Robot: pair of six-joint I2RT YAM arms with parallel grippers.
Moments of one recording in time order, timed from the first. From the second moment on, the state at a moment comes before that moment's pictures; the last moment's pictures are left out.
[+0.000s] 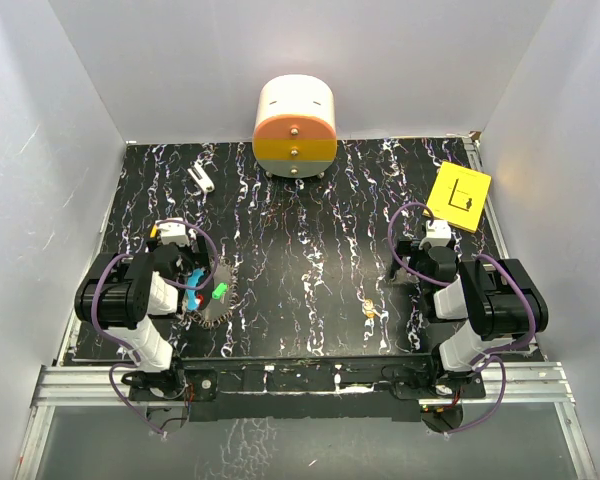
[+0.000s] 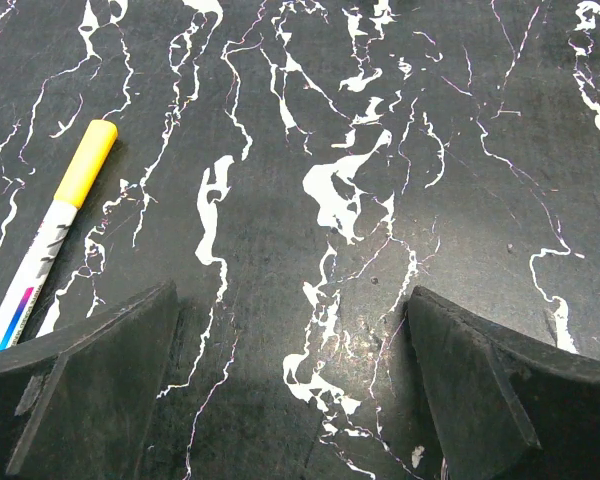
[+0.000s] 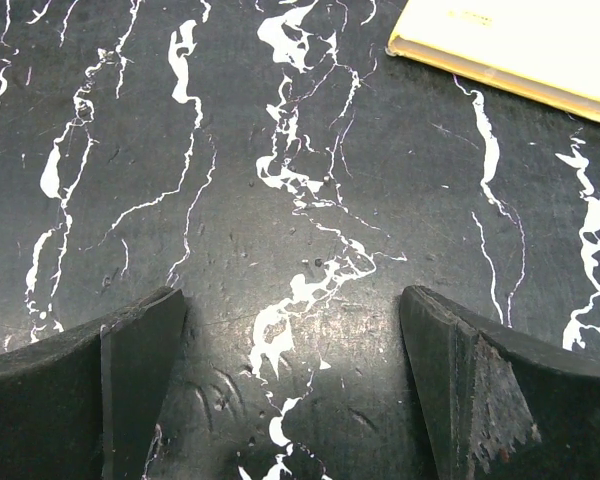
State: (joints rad) left arm -0.02 1.70 0.25 1.13 -0.12 0.01; right arm 0.01 1.59 0.19 1.05 0.04 0.05
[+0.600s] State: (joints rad) left arm -0.02 1.67 0.27 1.07 -0.10 0.01; right arm 0.01 1.59 0.19 1.09 -0.01 0.03
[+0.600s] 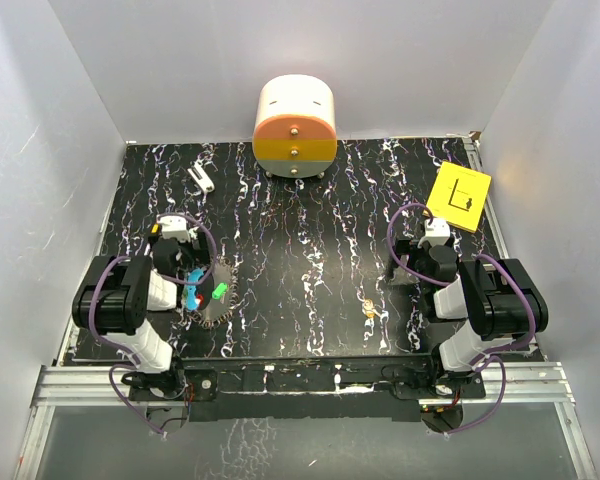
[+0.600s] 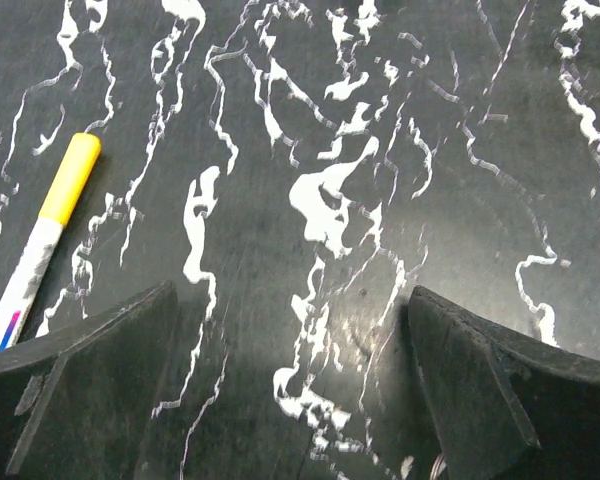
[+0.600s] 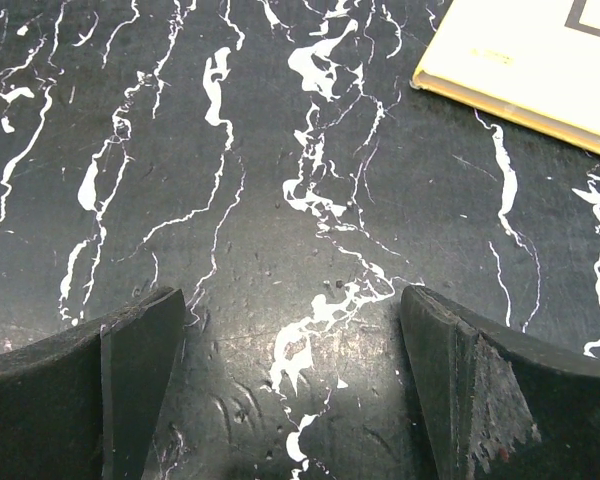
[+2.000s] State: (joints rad) left arm -0.02 1.39 0.80 -0.34 0.71 0.87; right arm 0.01 1.59 0.21 1.14 -0.03 0.03
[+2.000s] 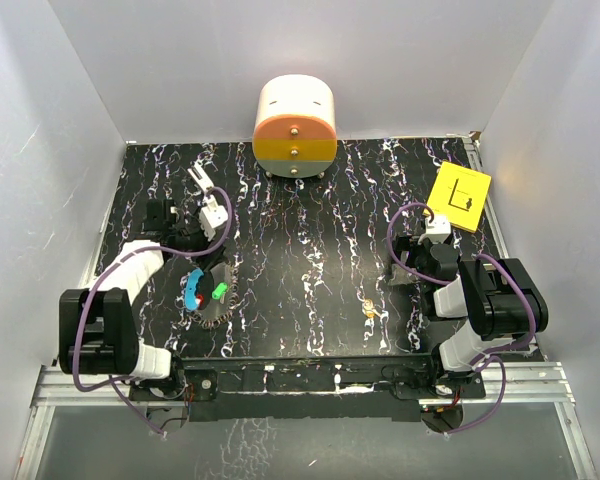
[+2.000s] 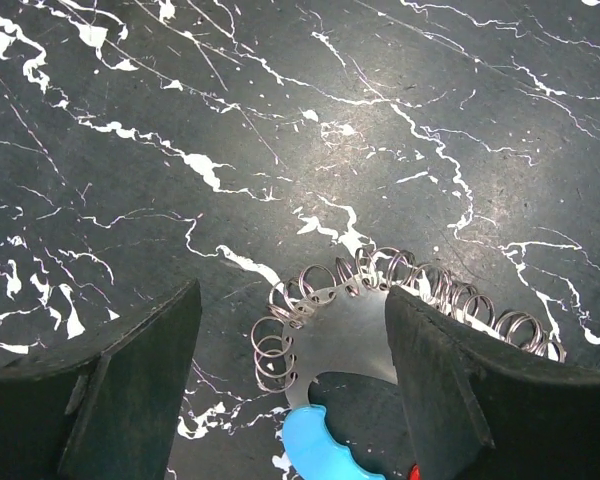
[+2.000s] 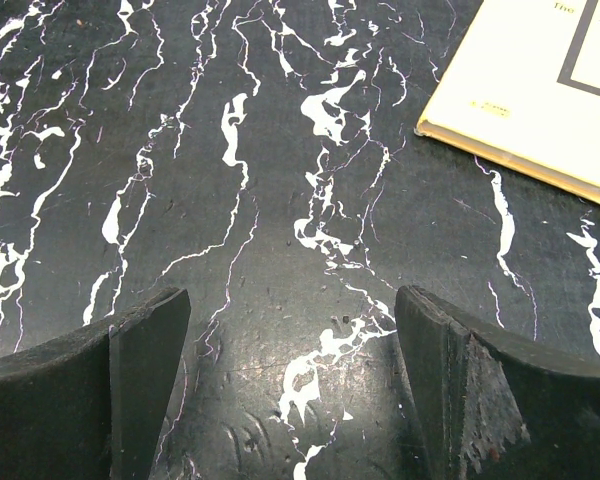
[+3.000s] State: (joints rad) left arm -0.05 1.60 0.89 -0.44 0.77 0.81; right arm 0.01 1.59 0.21 1.15 -0.03 0.03
